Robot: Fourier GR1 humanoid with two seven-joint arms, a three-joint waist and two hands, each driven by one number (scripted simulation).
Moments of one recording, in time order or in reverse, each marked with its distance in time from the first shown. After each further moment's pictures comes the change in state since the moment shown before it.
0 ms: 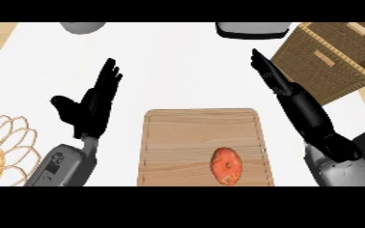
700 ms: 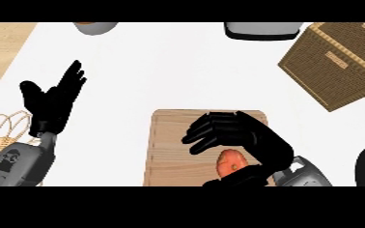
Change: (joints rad) left arm 0.020 0.208 0.088 0.087 0.007 -0.118 0.104; right arm 0.000 0.087 0.222 -0.018 0.169 0.151 -0.402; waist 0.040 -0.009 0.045
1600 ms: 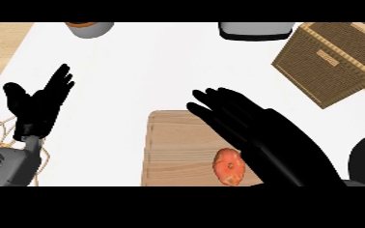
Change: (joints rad) left arm 0.039 0.031 0.063 0.013 -0.001 -0.059 0.008; right arm -0.171 -0.095 0.028 -0.414 0.374 0.163 0.946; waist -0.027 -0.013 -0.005
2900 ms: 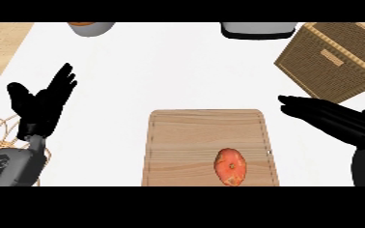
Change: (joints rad) left arm 0.006 -0.071 0.070 -0.014 -0.085 -0.047 0.029; right arm 0.180 -0.142 -0.570 -0.066 -0.630 0.512 0.047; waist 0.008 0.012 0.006
